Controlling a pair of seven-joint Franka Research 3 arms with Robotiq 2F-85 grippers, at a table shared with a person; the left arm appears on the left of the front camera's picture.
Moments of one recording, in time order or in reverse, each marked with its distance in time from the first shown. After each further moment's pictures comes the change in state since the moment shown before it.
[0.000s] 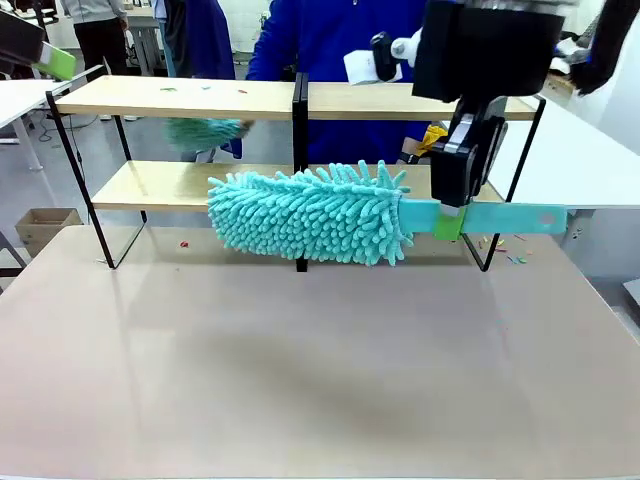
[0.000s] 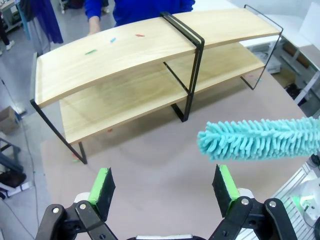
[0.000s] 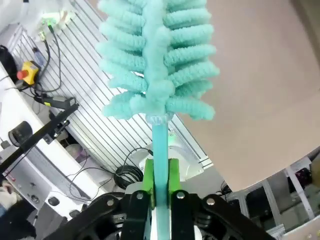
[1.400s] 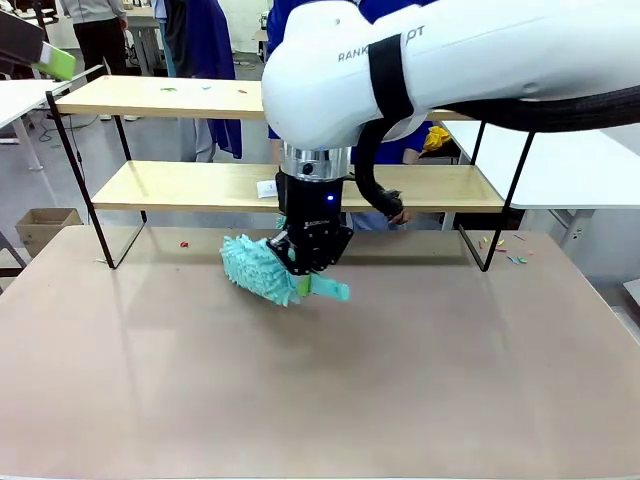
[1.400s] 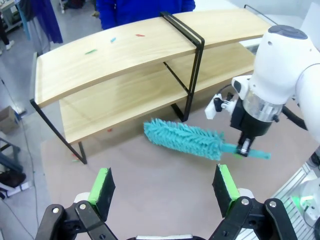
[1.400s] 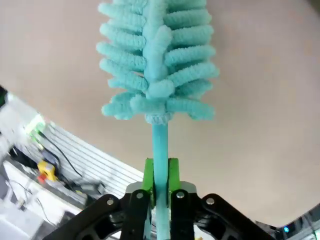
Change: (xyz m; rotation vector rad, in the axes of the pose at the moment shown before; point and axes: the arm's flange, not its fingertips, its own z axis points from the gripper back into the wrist) left arm 0.000 0.000 0.000 0.000 0.000 0.000; right arm 0.206 -0.053 -0.185 0.046 0.044 -0.417
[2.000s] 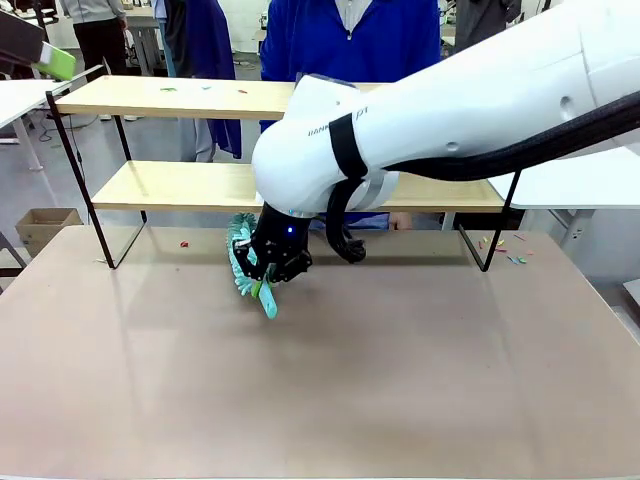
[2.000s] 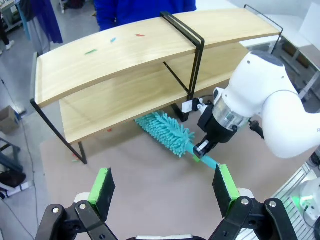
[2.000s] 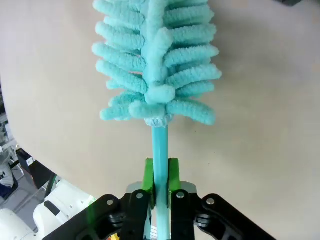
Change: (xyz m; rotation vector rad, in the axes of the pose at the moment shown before) left arm 0.000 0.000 0.000 0.000 0.000 0.000; right arm 0.055 0.003 -0.068 0.216 -0.188 -0.299
